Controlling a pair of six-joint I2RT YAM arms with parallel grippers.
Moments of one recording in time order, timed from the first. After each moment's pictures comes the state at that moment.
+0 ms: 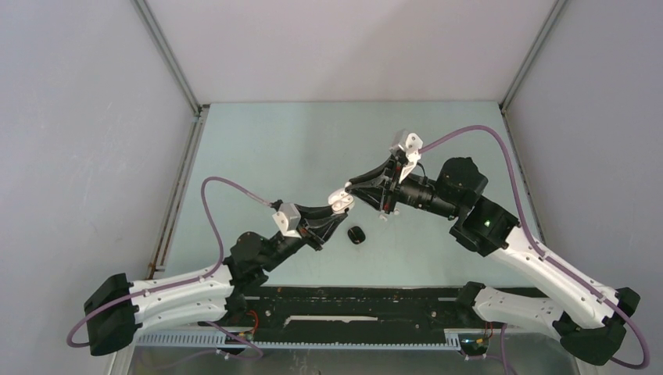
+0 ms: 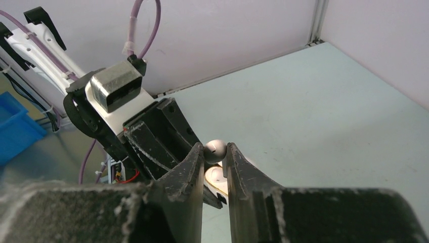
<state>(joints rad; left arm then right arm) -1.06 0.83 0.30 0.86 -0.08 -0.09 0.86 0.98 1.10 -0.10 -0.35 0.13</state>
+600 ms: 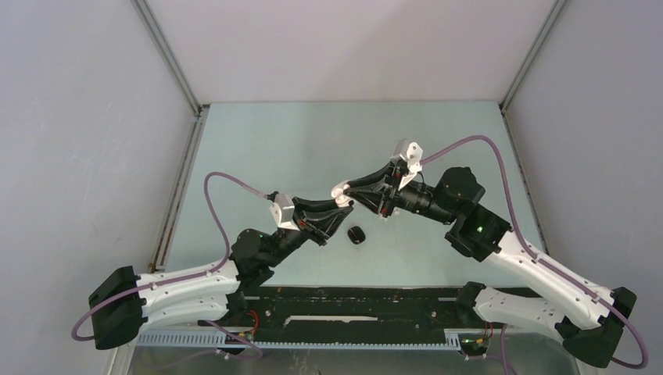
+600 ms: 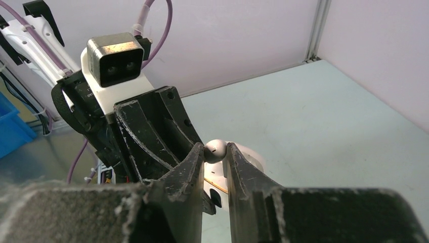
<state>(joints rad) -1.07 0.91 0.36 0.99 -0.07 -0.23 0.87 0.95 0.97 0.07 -0.35 0.12</state>
